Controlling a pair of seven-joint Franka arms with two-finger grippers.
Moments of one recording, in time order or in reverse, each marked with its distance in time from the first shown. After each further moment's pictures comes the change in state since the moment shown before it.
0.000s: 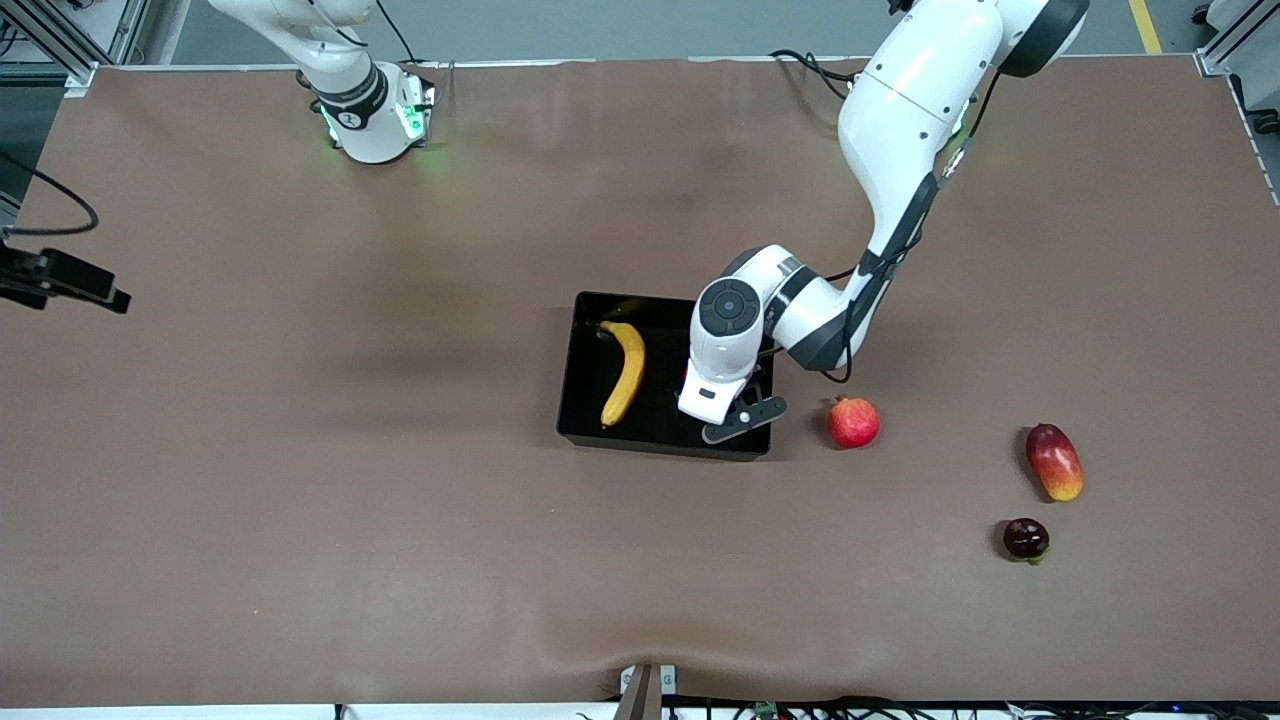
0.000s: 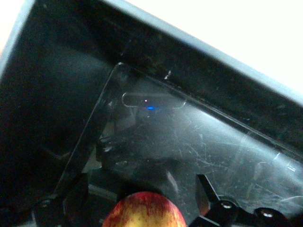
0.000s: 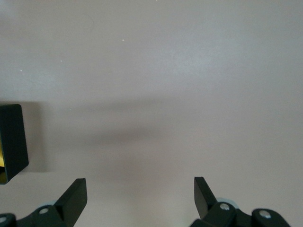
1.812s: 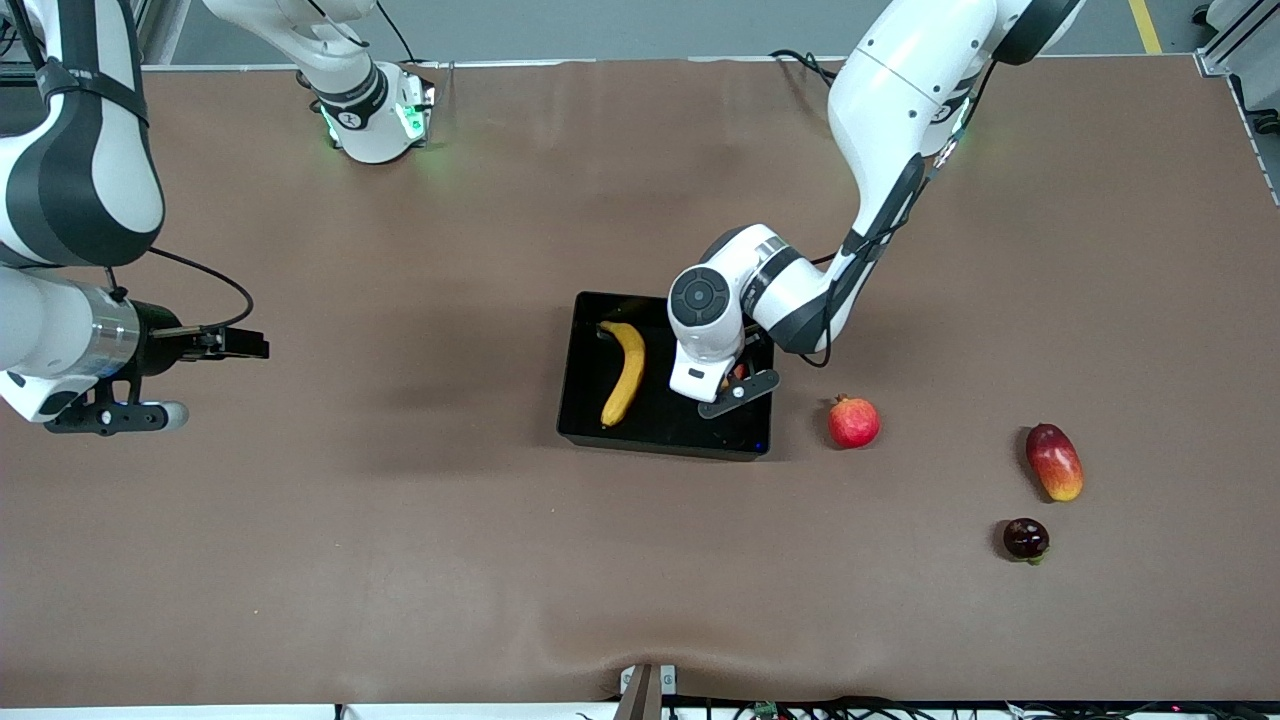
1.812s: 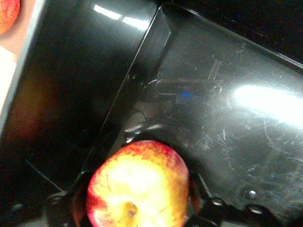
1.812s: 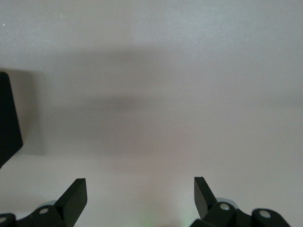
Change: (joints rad) left arm -0.034 -0.034 -0.018 -0.013 0.000 -0.212 -0.056; right arm 0.138 0.177 0.001 0.009 0.002 -0.010 0.066
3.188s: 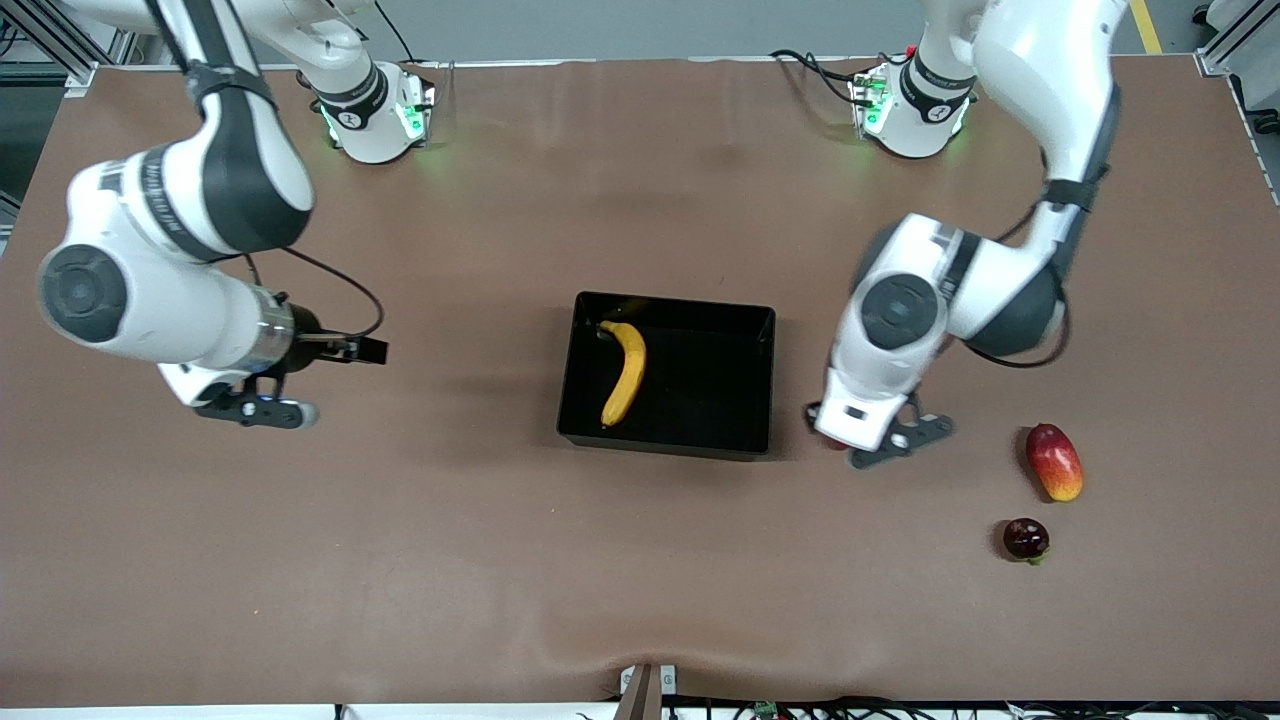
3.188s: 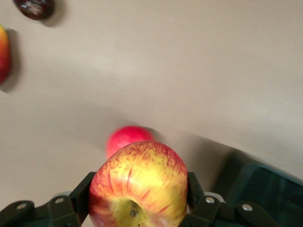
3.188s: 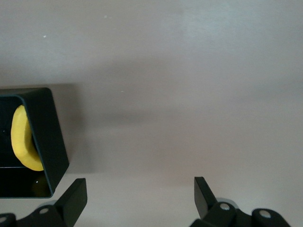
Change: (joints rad) left arm 0.301 -0.222 0.020 0.002 0.009 -0.131 0.410; right arm 0.198 -0.026 0.006 -0.162 0.073 0.205 0.287
